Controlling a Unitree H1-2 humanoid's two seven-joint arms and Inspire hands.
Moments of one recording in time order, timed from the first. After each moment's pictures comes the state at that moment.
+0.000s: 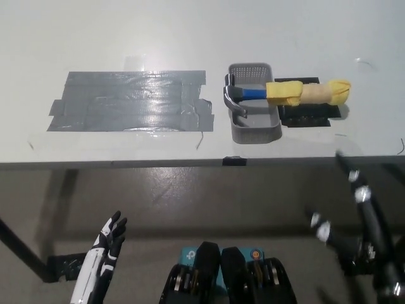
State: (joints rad) left_arm 0.16 0.10 -0.05 -0.14 0.11 -0.07 -0.03; right_arm -0.08 -0.16 0.06 -0.21 -0.35 -0.13 -0.02
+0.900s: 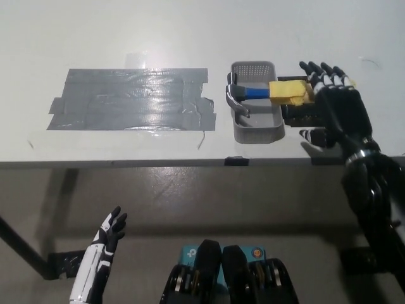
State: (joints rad) left_arm 0.14 0.11 -0.05 -0.15 0.11 -0.07 -0.03; right_arm -0.65 -0.29 0.29 0.31 -0.89 0.13 -0.05
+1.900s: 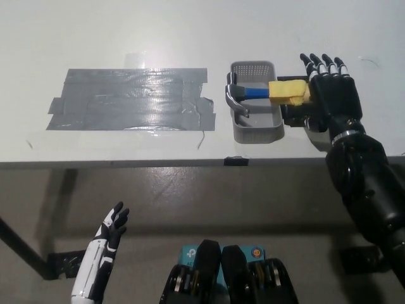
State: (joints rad) left_arm 0.13 0.11 -0.06 -0.16 0.14 -0.06 -0.04; right_arm -0.78 -0.26 0.35 0.61 -0.92 0.18 -0.16
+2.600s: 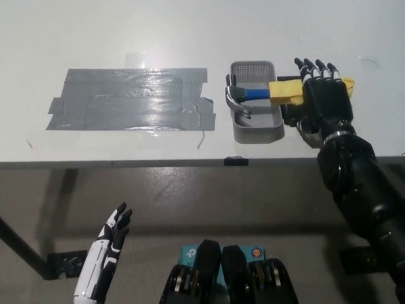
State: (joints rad) left_arm 0.13 0.11 -0.07 -0.16 0.14 -0.05 -0.04; right_arm -0.84 -0.22 0.35 0.79 -0.86 0.13 -0.24
